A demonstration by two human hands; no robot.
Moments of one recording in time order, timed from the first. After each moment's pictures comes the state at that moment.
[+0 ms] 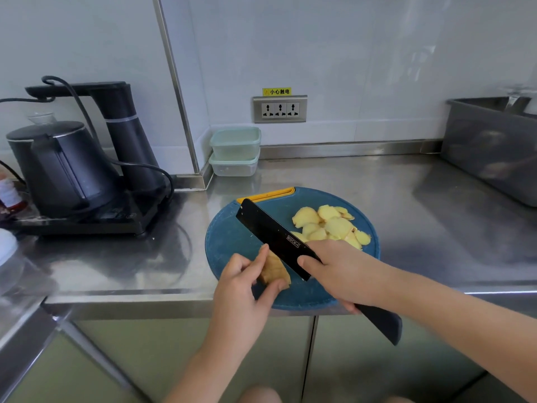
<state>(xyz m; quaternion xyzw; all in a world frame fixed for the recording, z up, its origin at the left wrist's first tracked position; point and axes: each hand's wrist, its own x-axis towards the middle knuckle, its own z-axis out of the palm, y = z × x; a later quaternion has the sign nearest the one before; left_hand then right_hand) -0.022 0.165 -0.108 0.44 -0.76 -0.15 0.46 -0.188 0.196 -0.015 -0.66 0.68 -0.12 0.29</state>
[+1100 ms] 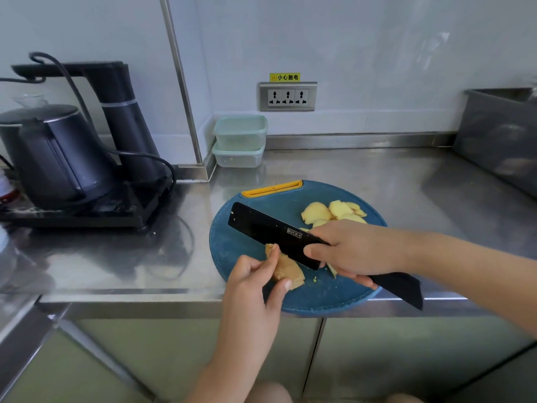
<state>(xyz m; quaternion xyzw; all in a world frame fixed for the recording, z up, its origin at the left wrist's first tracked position) -0.025 0.171 -0.105 0.45 -0.75 -0.16 0.47 -0.201 0.163 0.001 -0.71 0.61 -0.05 0.35</state>
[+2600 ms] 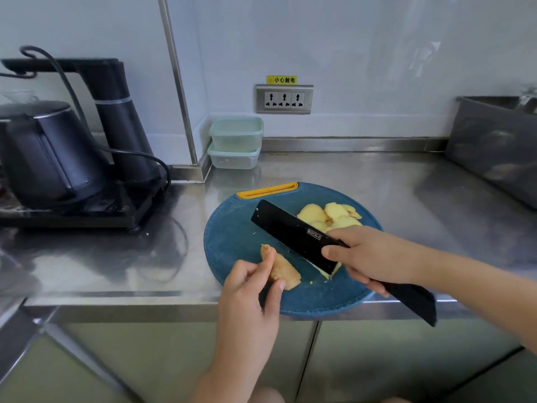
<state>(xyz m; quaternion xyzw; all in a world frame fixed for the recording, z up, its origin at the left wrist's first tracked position) -0.027 0.173 -0.113 0.44 -0.74 -0.14 0.49 -0.221 0.174 -0.008 -0.66 0.66 -0.10 0.35</state>
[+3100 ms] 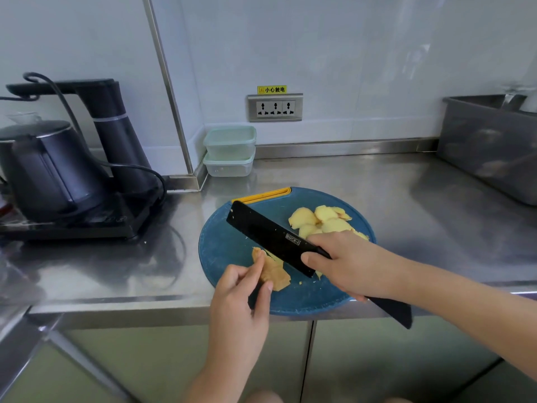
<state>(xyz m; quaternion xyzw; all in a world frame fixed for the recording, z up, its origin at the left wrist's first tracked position) -0.027 0.174 -0.113 0.44 -0.73 -0.12 0.50 -0.204 0.191 -0.006 -0.70 0.64 -0.16 0.27</state>
